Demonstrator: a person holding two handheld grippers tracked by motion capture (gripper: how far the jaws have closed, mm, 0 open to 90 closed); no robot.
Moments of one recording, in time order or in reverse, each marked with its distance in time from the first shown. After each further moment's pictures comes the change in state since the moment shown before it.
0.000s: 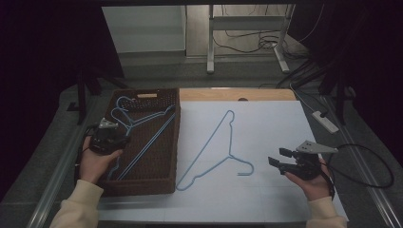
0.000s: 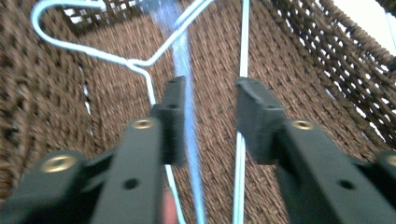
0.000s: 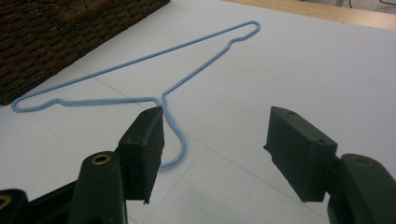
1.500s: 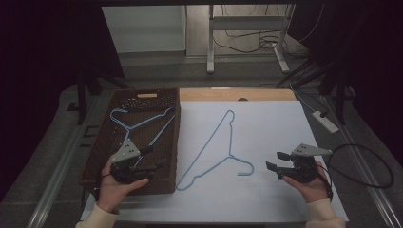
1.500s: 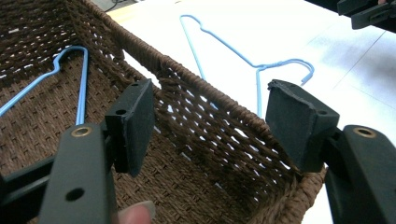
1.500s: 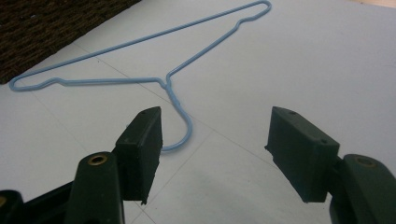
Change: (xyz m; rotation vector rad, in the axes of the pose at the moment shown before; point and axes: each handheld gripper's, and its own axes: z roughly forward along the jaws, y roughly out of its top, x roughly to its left) left arm -0.104 -0.021 -0.040 -0.237 -0.338 0.177; right arm 0.004 -0.009 0.007 0.059 0.012 -0.018
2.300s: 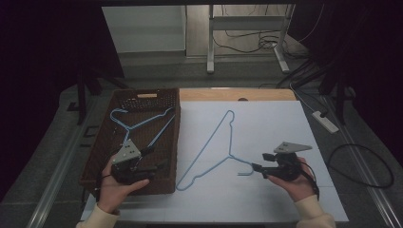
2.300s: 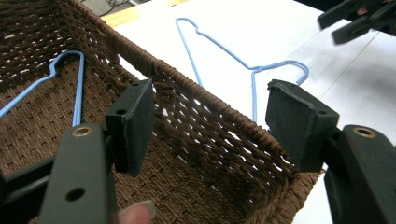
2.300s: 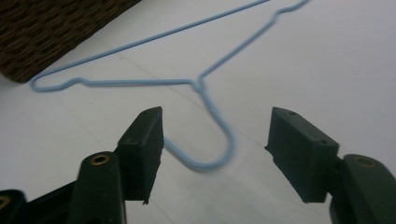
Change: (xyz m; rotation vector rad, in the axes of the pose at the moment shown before) left arm -0.002 0.001 -0.003 -0.010 -0.011 0.010; right arm 0.037 0.021 0.033 0.101 0.059 -0.005
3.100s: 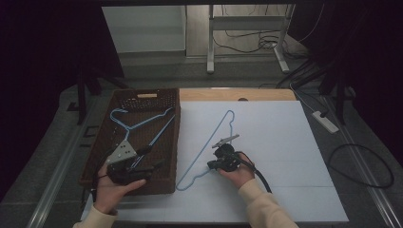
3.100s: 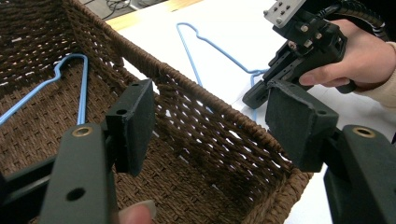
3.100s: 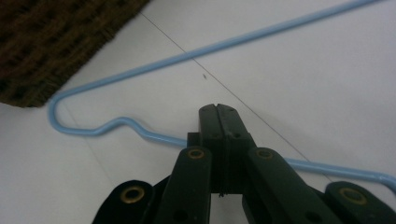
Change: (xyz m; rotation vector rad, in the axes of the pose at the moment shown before) left arm 0.003 -0.001 -0.008 -0.018 -0.004 -0.007; right arm 0.067 0.045 0.133 0.246 0.140 -0.008
